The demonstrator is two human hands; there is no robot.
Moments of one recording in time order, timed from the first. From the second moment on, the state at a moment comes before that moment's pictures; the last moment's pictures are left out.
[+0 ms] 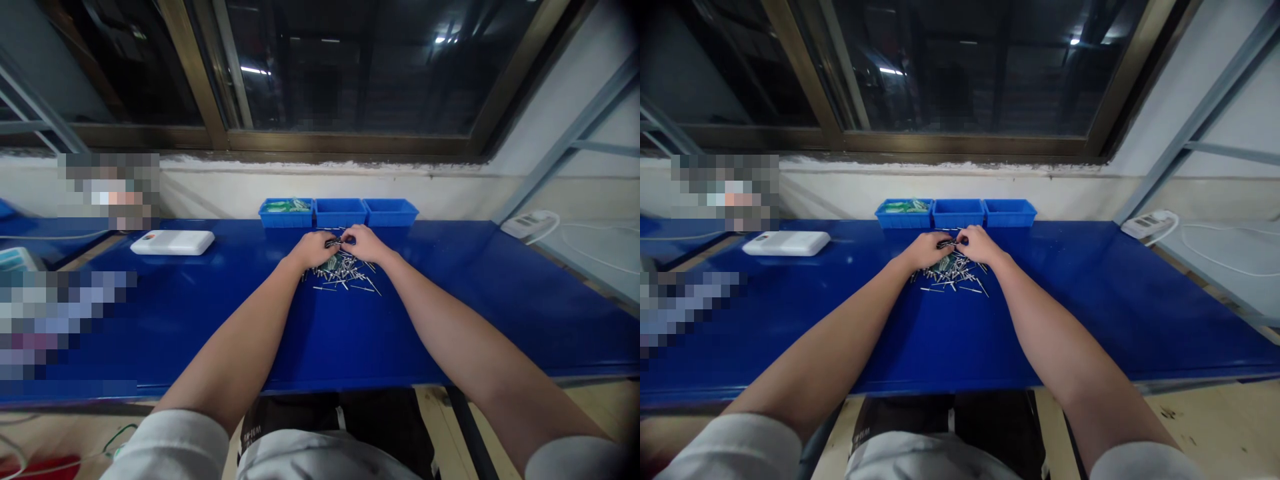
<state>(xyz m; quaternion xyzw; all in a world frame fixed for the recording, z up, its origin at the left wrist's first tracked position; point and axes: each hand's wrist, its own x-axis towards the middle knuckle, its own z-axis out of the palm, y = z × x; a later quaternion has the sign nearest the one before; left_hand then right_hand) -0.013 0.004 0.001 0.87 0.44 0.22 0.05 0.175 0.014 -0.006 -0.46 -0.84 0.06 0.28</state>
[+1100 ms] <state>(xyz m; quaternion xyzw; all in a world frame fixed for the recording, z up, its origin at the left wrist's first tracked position) -0.012 0.004 0.010 0.86 0.42 0.28 -0.01 0.169 0.004 0.005 -0.41 -0.72 0.28 0.48</state>
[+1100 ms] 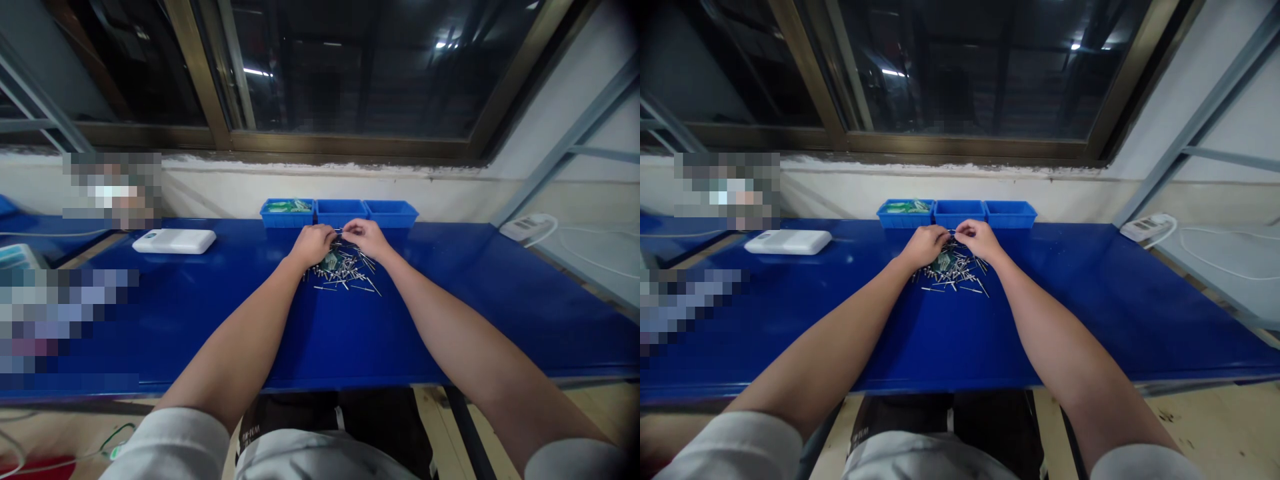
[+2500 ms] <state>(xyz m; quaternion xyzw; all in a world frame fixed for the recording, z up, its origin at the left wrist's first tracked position) -0.012 -0.004 0.007 0.86 0.50 0.11 0.05 0.179 0.015 -0.009 -0.51 -0.81 0.04 0.29</state>
